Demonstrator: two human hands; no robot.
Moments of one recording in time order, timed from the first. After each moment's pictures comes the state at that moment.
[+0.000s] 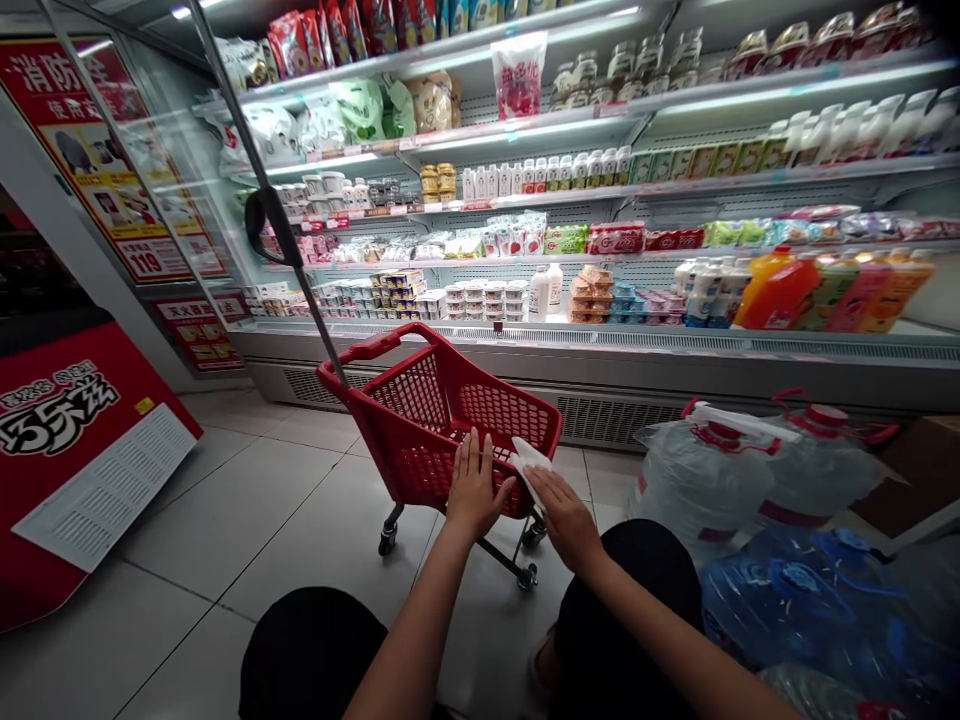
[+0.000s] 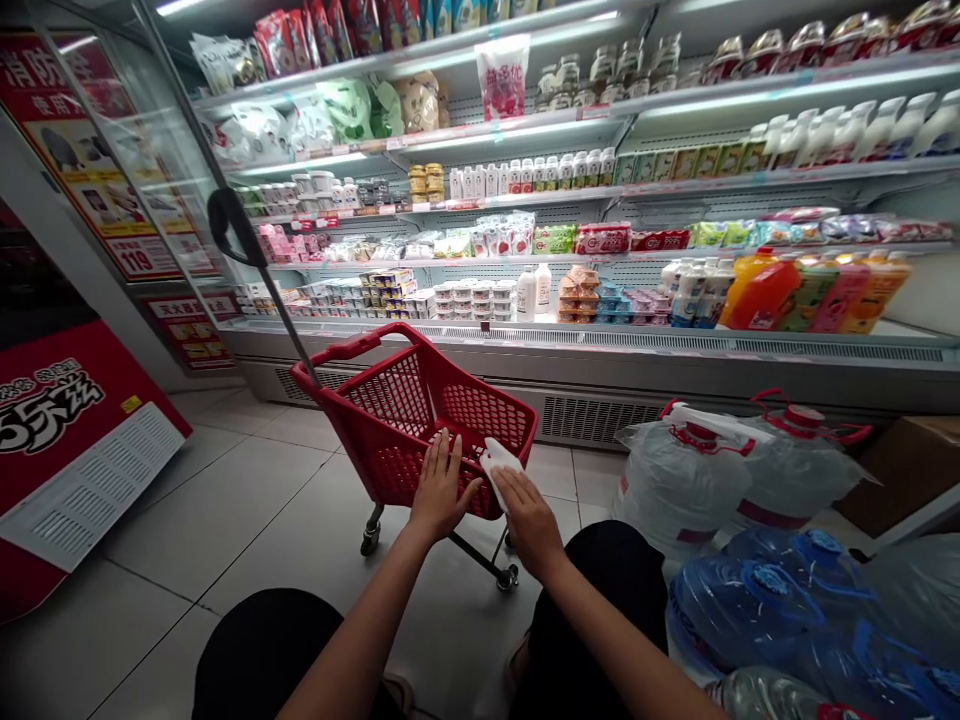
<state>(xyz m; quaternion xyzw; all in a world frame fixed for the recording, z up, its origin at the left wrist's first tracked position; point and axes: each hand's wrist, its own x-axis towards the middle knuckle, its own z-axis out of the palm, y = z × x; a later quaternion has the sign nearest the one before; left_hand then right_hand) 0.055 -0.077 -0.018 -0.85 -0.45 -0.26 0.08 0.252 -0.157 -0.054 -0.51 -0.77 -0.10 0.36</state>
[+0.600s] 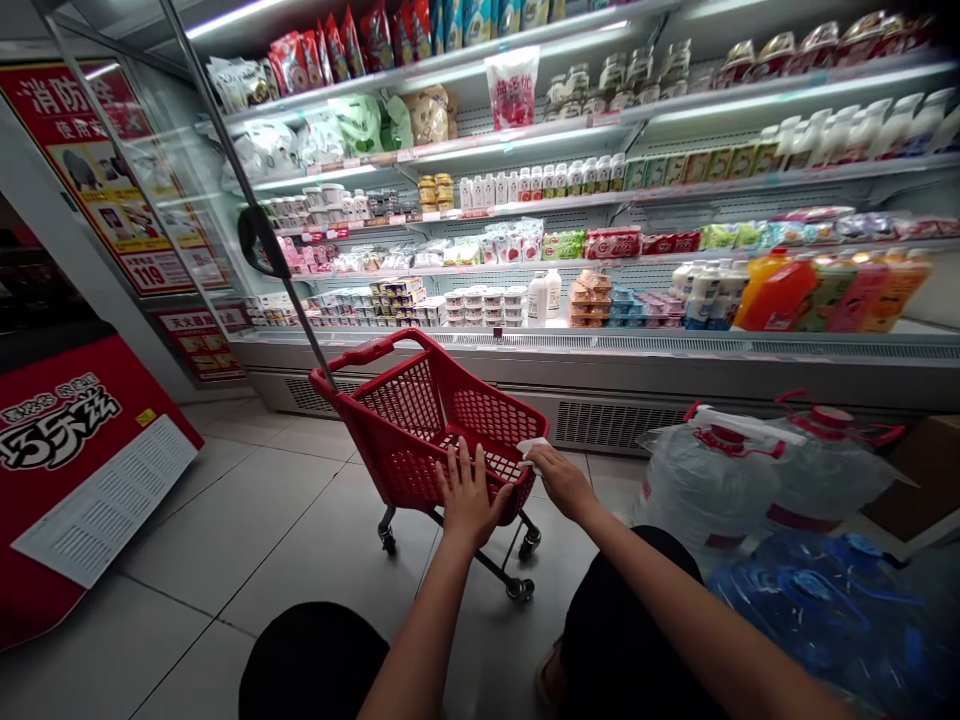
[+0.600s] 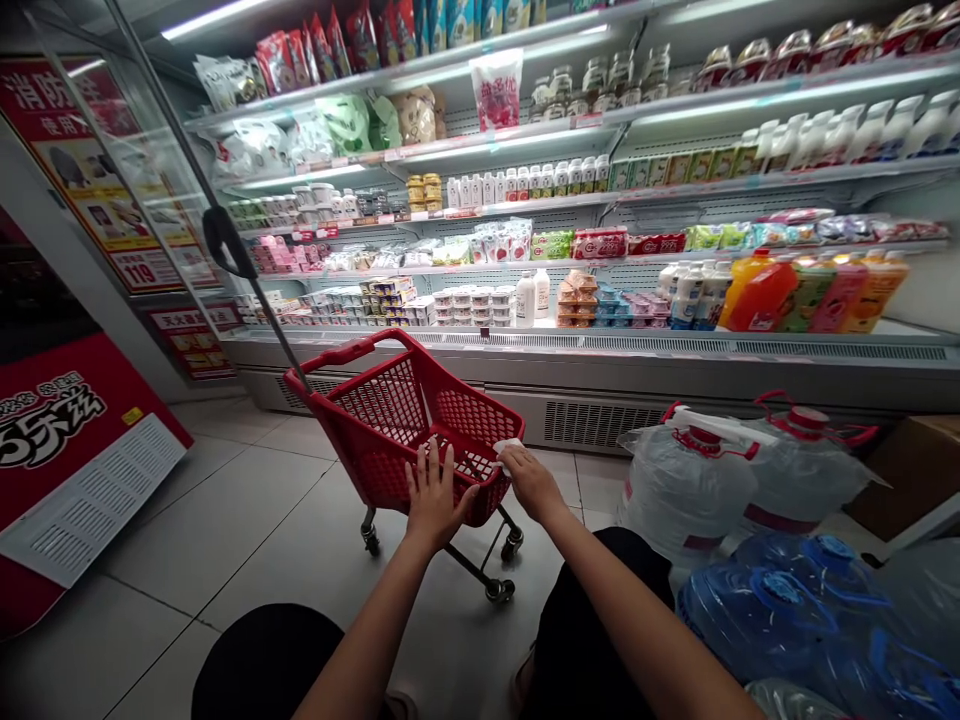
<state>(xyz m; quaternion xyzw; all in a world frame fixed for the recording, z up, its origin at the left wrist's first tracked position) 0.051 -0.082 -0.019 -0.80 -0.53 -0.25 0.12 0.286 -0.082 -0.035 -0.50 -0.79 -0.04 0.34</state>
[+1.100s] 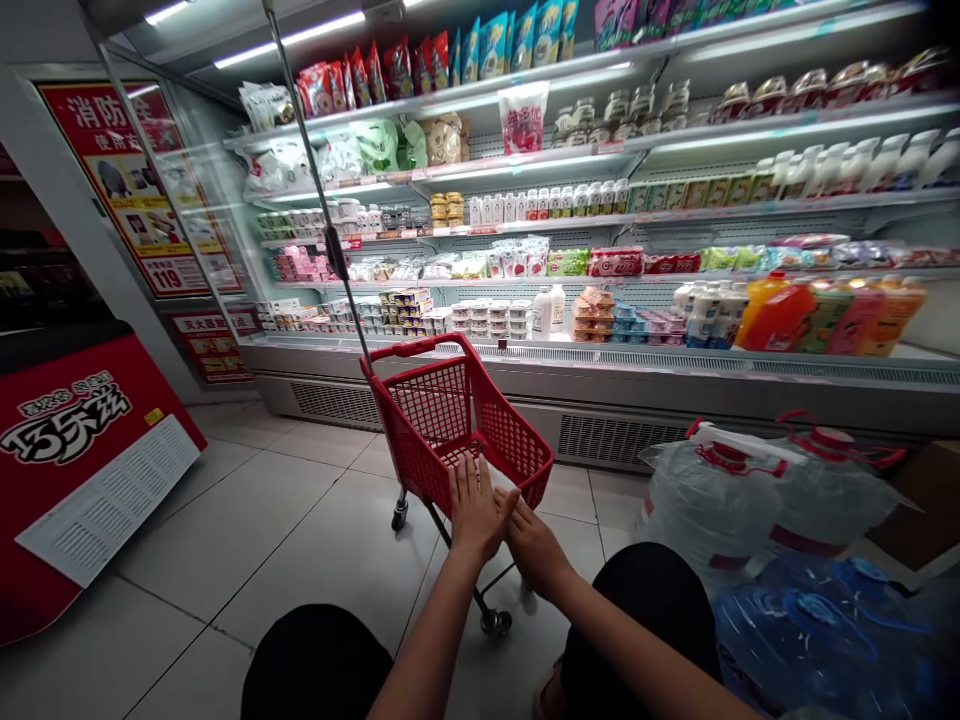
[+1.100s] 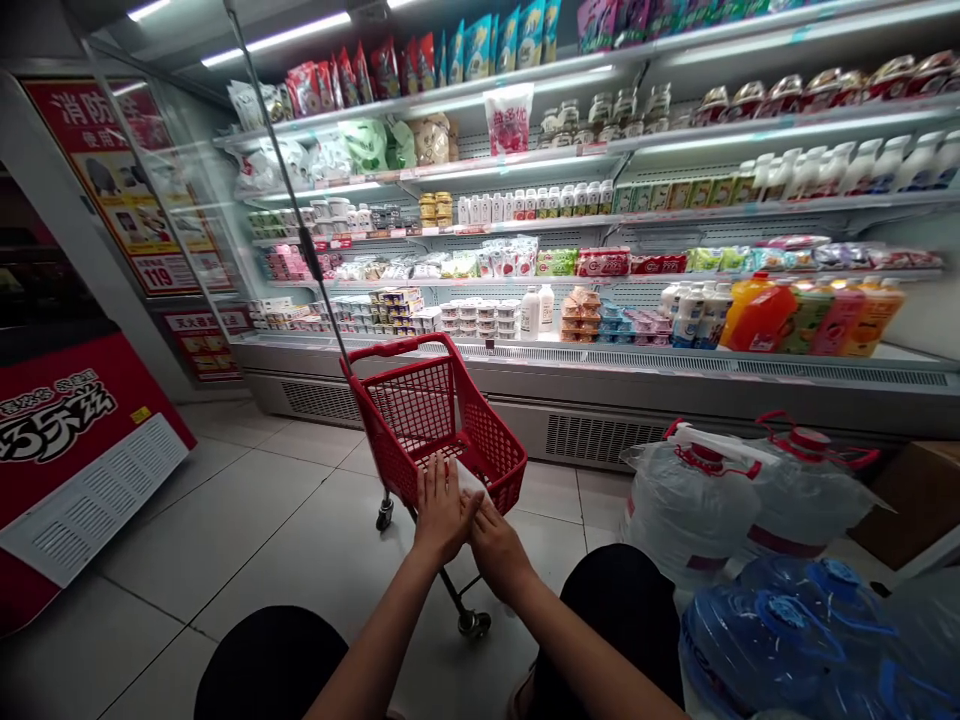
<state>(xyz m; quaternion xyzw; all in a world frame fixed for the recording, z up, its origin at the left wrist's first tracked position) 0.049 -0.084 -0.022 -0.79 -0.54 -0.26 0.08 0.189 -0.140 -0.061 -0.43 -0.83 -0.14 0.33</state>
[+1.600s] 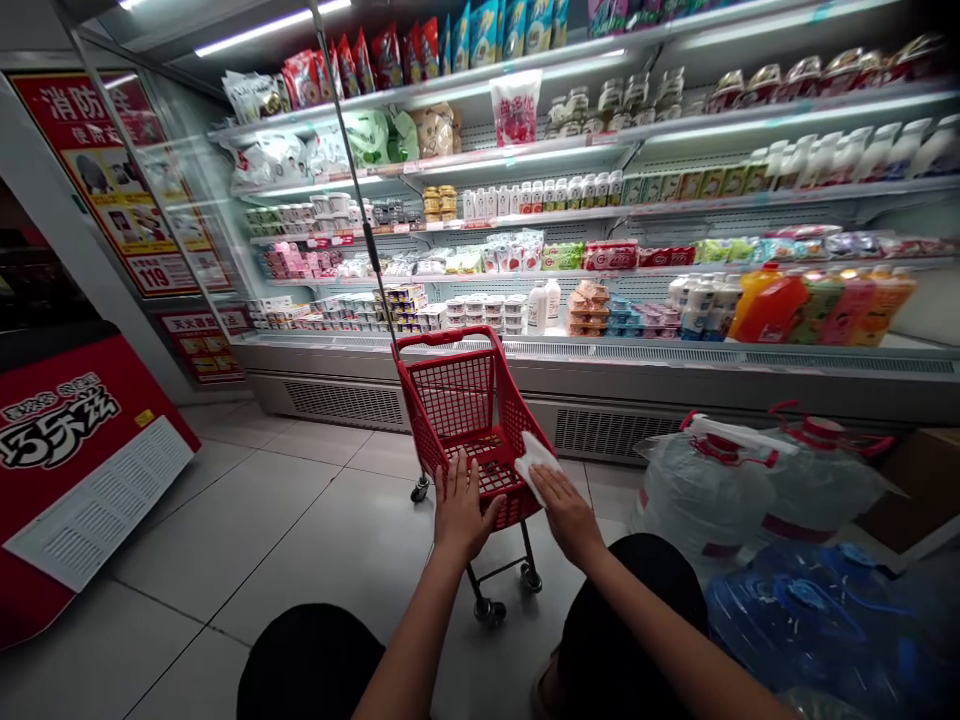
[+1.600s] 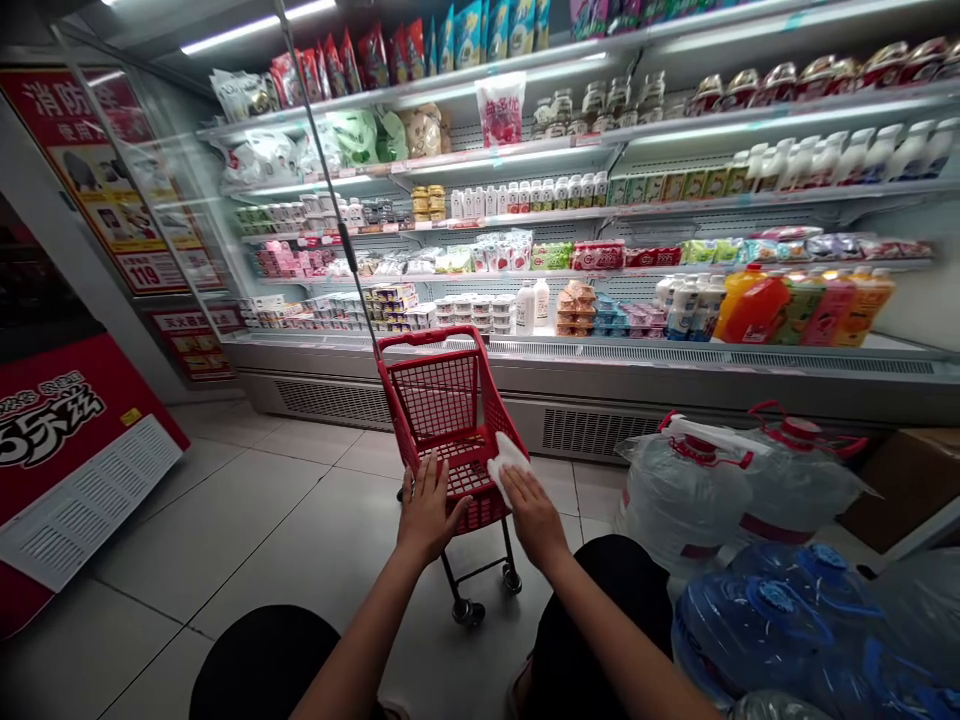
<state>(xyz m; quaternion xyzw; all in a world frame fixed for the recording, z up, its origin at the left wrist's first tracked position) 0.031 -0.086 -0.020 -0.82 -0.52 -0.22 0.09 0.261 -0.131 -0.063 -0.53 -0.76 -0.17 0.34</state>
